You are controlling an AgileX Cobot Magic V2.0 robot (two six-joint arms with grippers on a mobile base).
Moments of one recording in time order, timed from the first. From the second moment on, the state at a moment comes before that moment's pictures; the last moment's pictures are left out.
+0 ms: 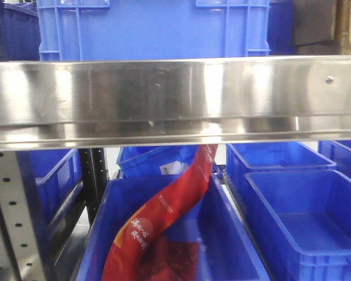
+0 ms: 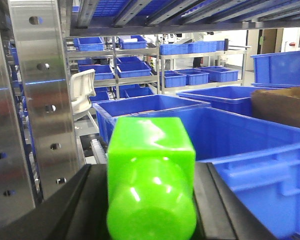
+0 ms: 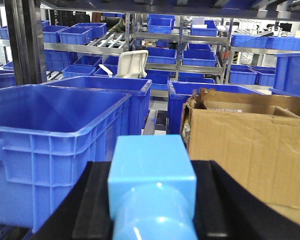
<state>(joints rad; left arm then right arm) -0.23 0.59 -0.84 -0.09 0.26 0.15 0.18 0.48 -0.76 0.00 0.35 -0.01</state>
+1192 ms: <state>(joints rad) -0.23 0.59 -0.84 -0.09 0.26 0.15 0.18 0.48 -0.76 0.00 0.35 -0.01</state>
